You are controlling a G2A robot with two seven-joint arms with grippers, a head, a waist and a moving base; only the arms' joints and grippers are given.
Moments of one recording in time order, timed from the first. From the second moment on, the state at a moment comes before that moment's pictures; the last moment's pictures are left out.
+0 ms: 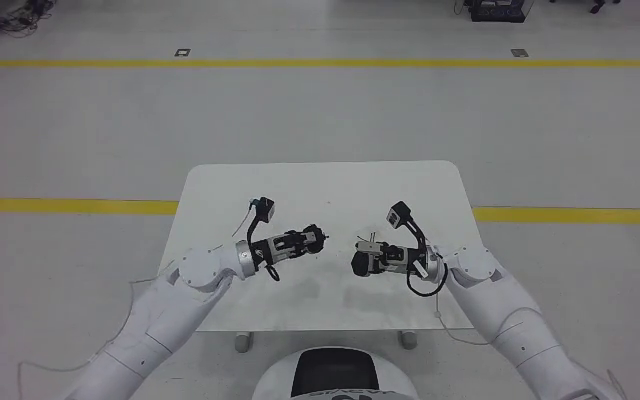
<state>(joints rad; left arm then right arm) 1.30 -0.99 -0.97 -1.51 -0.41 -0.25 -0.68 -1.30 -1.09 1.05 -1.30 0.52 -0.32 1.12</state>
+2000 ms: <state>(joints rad) 1.36 -0.96 -1.08 -1.53 -0.41 -0.29 -0.72 -0.97 -1.17 0.88 -1.22 -0.36 0.34 1.04</state>
